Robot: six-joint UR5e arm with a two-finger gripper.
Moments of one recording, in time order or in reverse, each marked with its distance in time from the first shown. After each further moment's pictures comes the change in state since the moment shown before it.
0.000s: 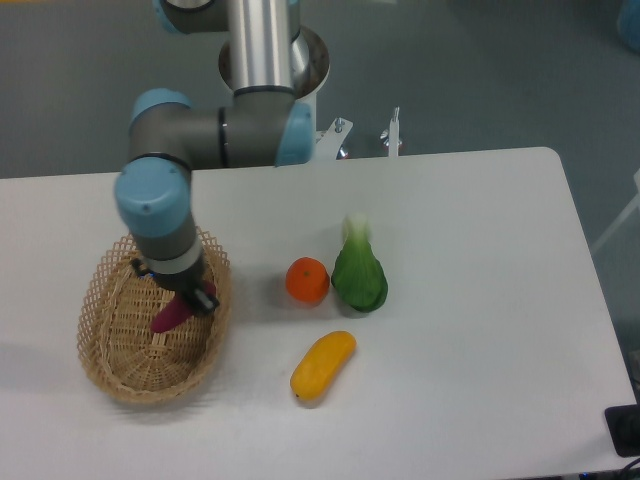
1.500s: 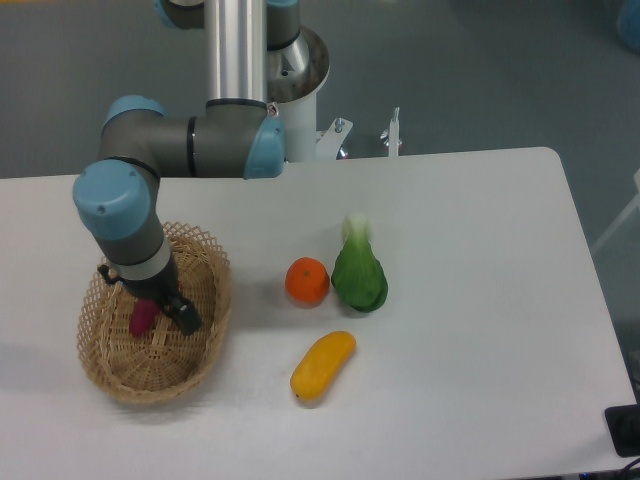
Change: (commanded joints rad) arm 0.113 0.015 0.083 0.029 0.049 -0.017
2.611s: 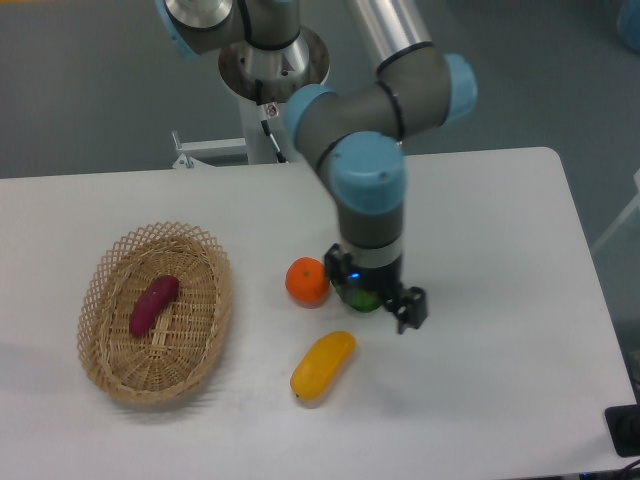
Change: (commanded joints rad) arm 0.477 0.022 0.052 -0.008 0.000 0.449
